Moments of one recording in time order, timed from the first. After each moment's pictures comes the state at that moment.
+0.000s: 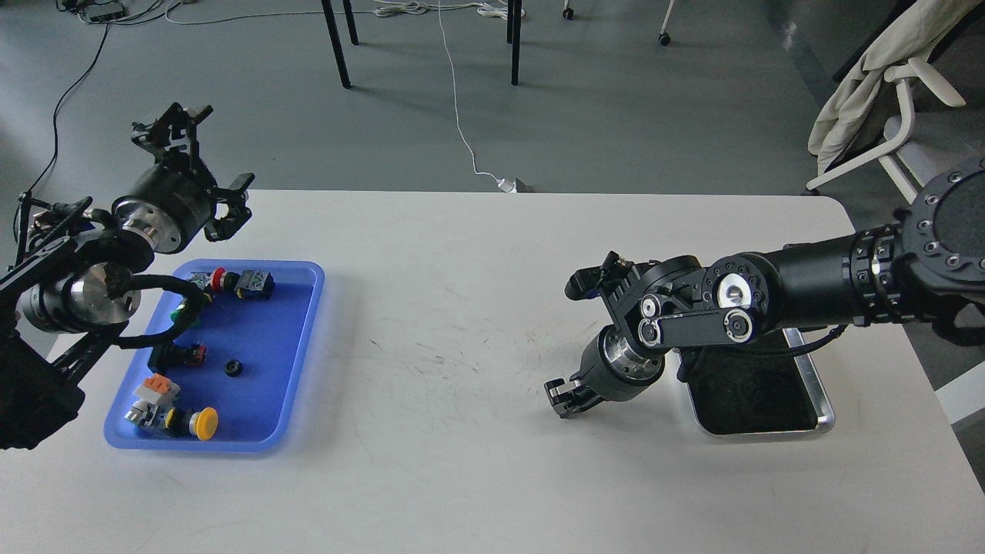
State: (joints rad) left arm -0.58 0.58 -0.88 -1.12 0.15 0.03 -0.09; right arm 1.53 -0.05 -0.81 1.16 -0.42 0.42 -0.10
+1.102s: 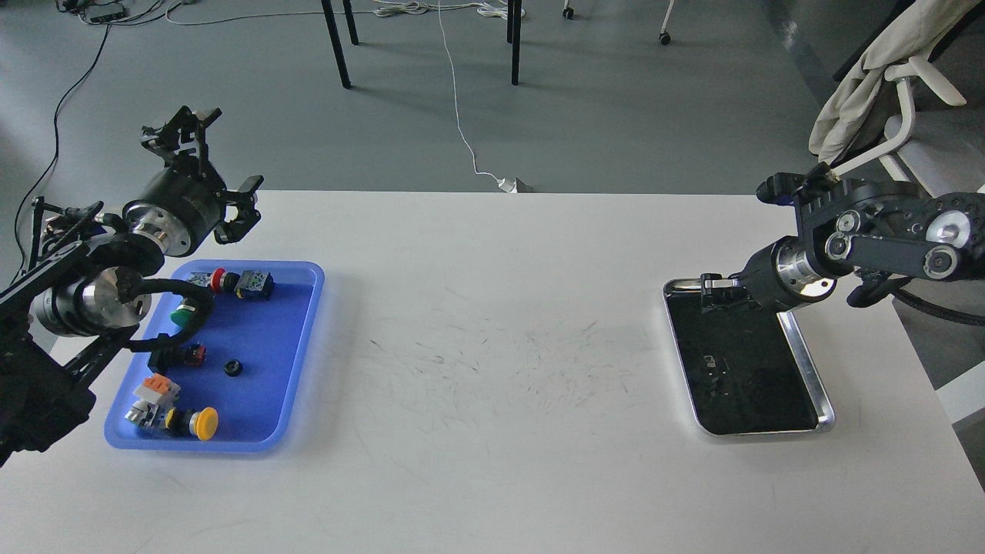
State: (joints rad) left arm -0.58 0.56 -0.87 -1.12 0.15 0.03 -0.10; right arm 1.46 -0.48 -0.70 1.01 -0.56 0.45 -0.09
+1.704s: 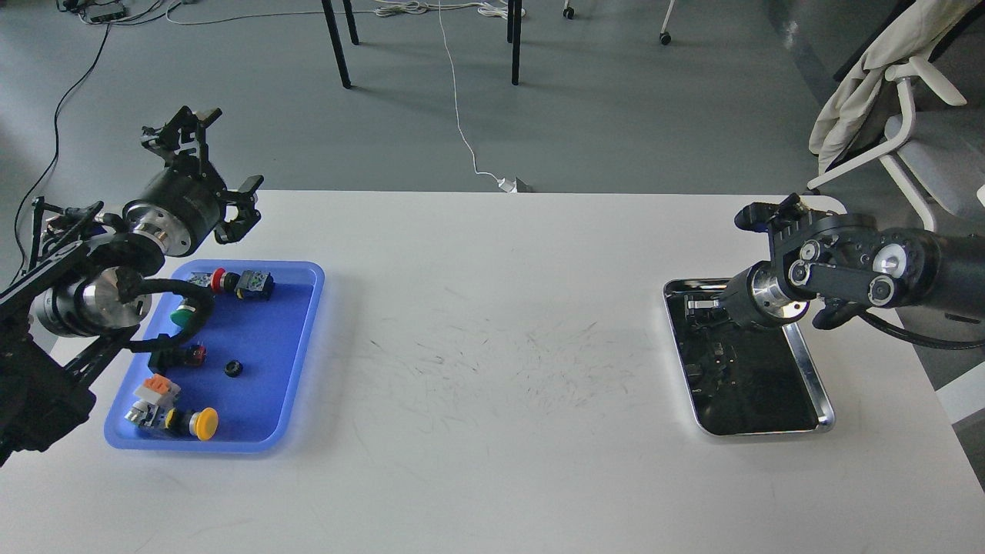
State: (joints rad) left arm -0.58 0.56 -0.87 -1.12 0.15 0.03 -0.10; right arm 1.34 -0.38 -0.68 0.88 -0.56 0.46 -0.08
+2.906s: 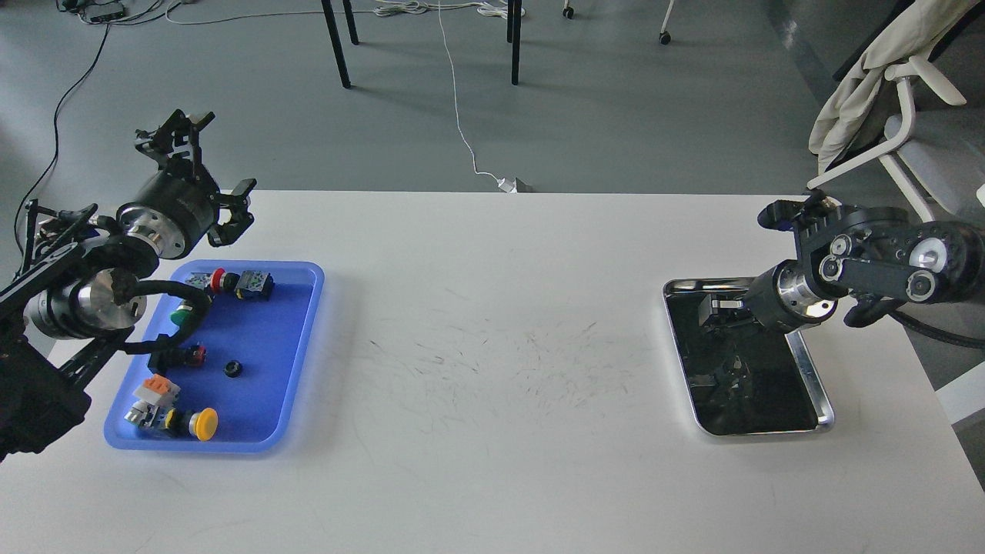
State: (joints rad) left arm -0.57 0.56 -0.87 -1.10 0.15 0.03 -0.10; right arm 1.41 -0.48 -0.68 0.97 -0.58 0.49 -0.08
